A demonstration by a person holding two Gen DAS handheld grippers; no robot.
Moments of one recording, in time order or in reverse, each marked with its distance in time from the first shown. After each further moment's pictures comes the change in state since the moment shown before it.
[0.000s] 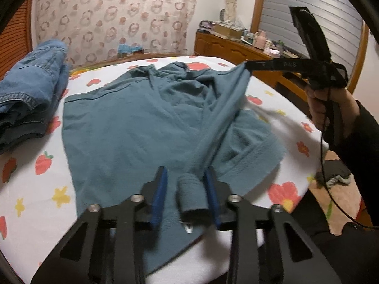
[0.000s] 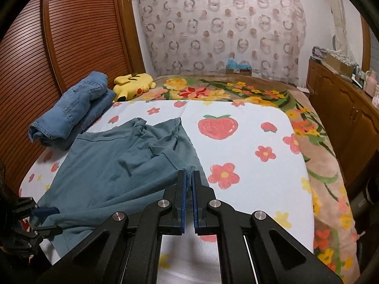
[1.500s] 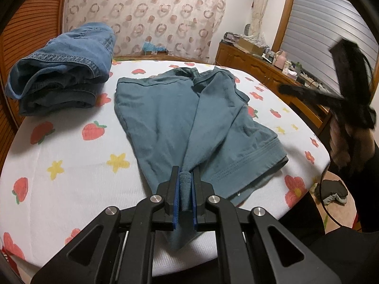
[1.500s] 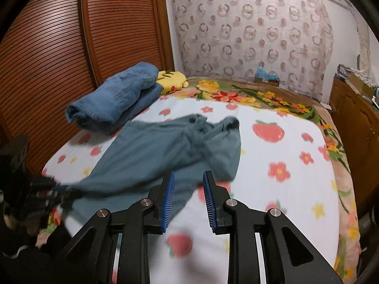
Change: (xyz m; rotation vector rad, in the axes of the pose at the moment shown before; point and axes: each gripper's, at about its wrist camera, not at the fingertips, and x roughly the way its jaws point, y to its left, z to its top) left arm -0.044 0.050 -0.031 -0.159 -0.047 0.057; right arm -0.029 0.065 -0.023 -0.120 -0.014 0.109
